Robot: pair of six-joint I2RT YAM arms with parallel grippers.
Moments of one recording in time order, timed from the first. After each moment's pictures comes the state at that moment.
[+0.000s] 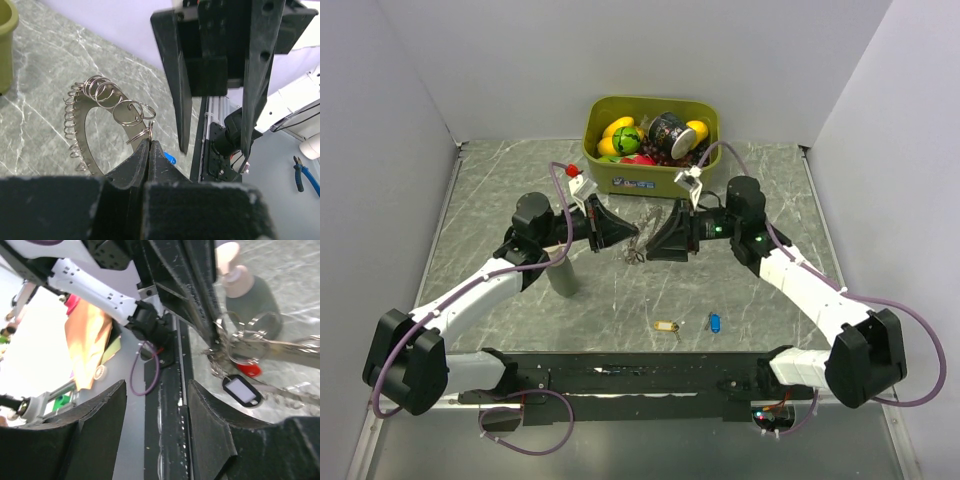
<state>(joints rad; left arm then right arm) -0.50 1.23 0.80 0.49 0.82 -0.44 0.42 1.24 0.93 0.13 -1.17 0.49</state>
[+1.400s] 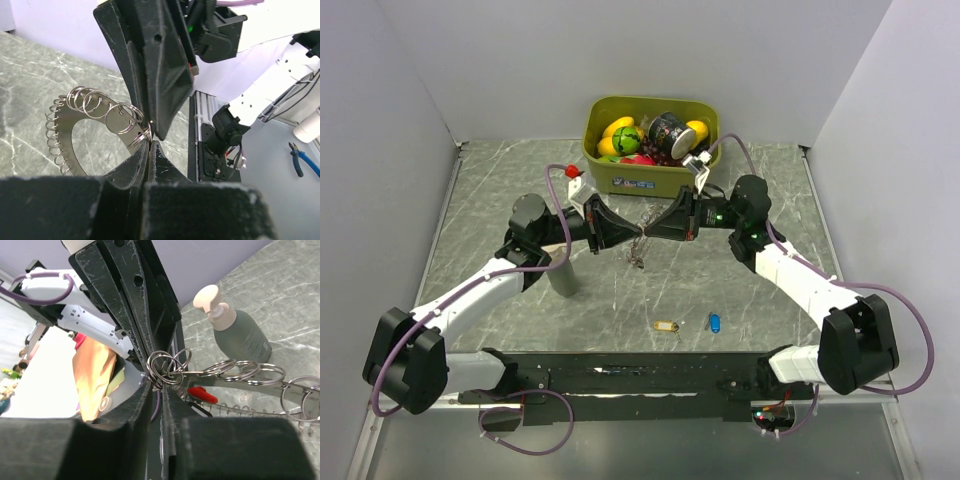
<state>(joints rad) -0.52 1.24 0.80 0.62 0.91 -0.44 0.40 1.31 0.90 0.50 -1.11 0.78</state>
